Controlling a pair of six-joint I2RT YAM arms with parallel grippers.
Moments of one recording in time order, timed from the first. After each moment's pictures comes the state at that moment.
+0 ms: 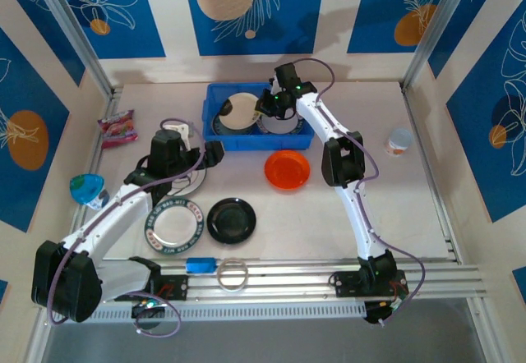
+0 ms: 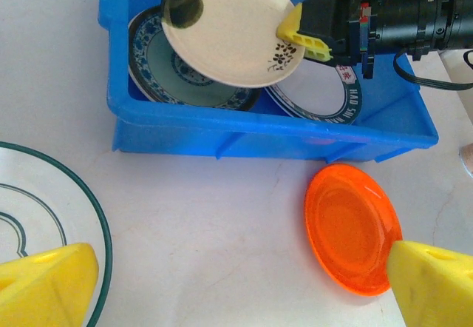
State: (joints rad) left arm -0.36 1.16 0.80 -0.18 0.12 -0.50; right arm 0.38 2.63 2.51 -0.77 -0.47 0.68
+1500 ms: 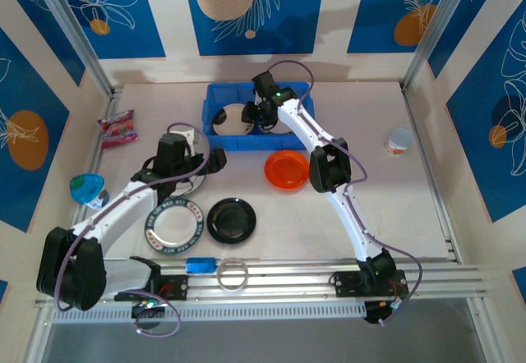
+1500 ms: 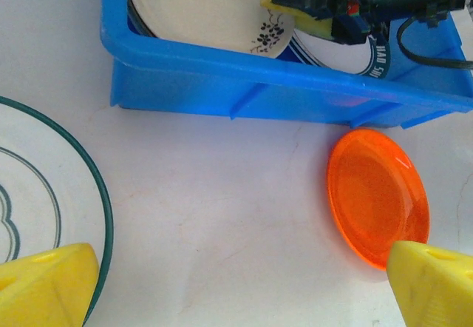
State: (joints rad) left arm -0.36 1.24 0.76 -0.17 0.16 -0.50; right arm 0.49 2.70 2.65 -0.92 -0.20 0.51
